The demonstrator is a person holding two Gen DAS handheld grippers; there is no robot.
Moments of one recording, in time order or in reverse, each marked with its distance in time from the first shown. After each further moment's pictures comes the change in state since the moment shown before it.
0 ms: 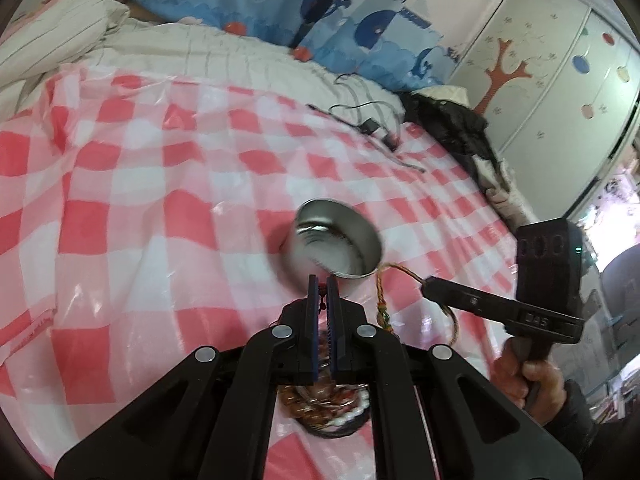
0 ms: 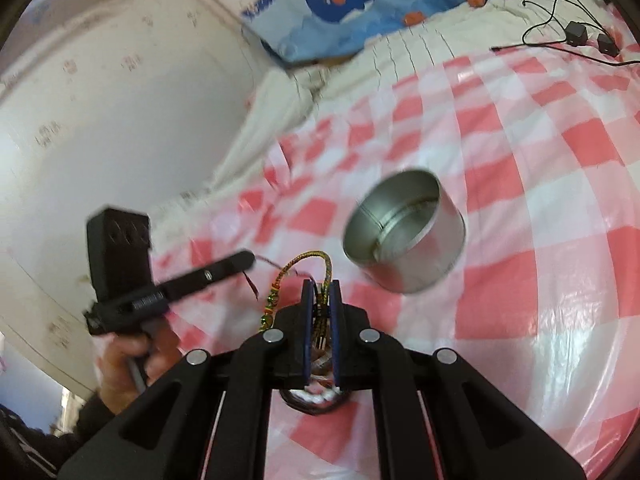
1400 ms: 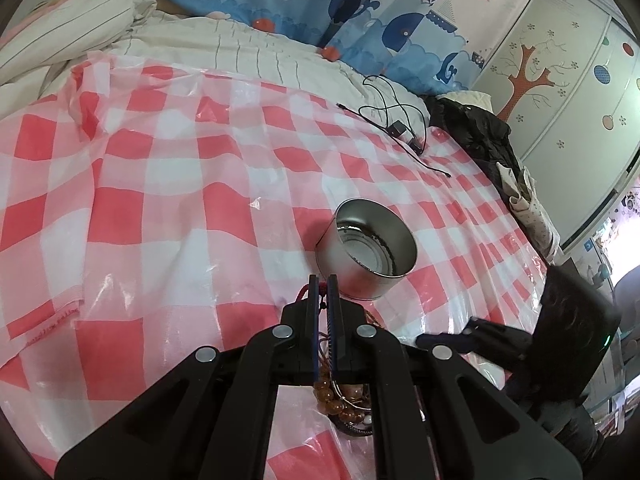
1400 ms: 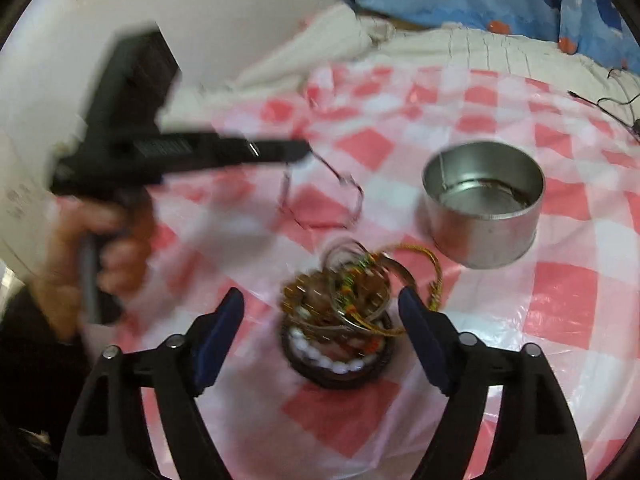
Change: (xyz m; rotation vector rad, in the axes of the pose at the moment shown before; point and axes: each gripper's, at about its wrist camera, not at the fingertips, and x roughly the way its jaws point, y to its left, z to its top) left arm -0.002 0.023 -0.005 -0.044 0.006 0.090; right arm 0.049 0.058 -0.049 -0.335 0.176 -0.075
